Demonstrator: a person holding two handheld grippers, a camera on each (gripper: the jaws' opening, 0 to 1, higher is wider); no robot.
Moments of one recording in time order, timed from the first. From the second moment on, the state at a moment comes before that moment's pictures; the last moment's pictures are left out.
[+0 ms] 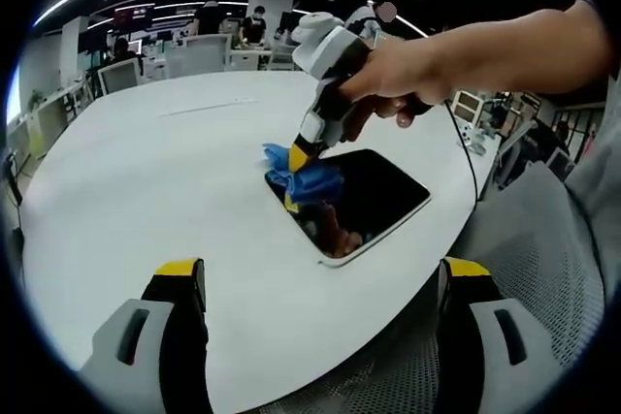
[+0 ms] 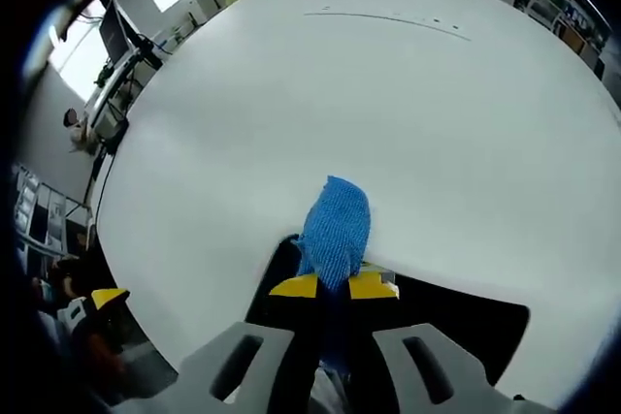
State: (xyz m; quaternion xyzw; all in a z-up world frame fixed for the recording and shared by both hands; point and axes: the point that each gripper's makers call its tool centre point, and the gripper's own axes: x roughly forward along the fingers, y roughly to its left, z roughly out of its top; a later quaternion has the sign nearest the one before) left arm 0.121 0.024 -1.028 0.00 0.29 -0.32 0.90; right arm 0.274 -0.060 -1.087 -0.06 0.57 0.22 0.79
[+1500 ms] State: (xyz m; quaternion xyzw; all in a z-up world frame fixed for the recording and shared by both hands) left arm 0.121 0.024 -1.026 0.00 0.29 -0.31 0.90; right arm 0.252 -0.081 -1.090 -0.06 0.58 0.19 0.79
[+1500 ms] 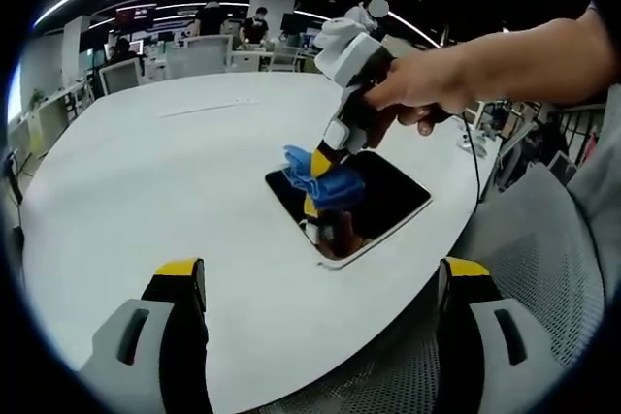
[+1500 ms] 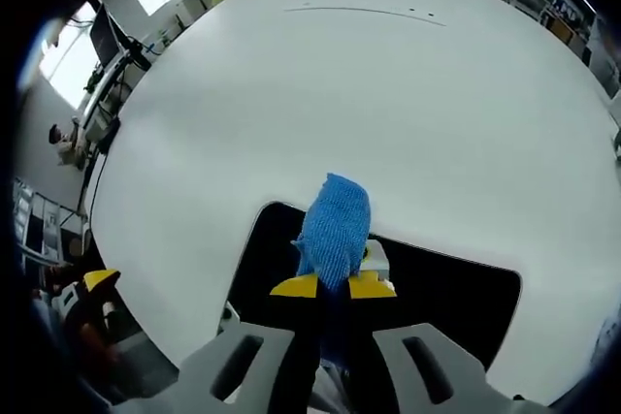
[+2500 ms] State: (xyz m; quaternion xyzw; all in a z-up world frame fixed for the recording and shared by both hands) left arm 0.121 0.023 -1.027 0.01 0.29 -0.32 0.90; right arm 0.206 -0.079 -1.083 -0.05 0.58 0.20 0.79
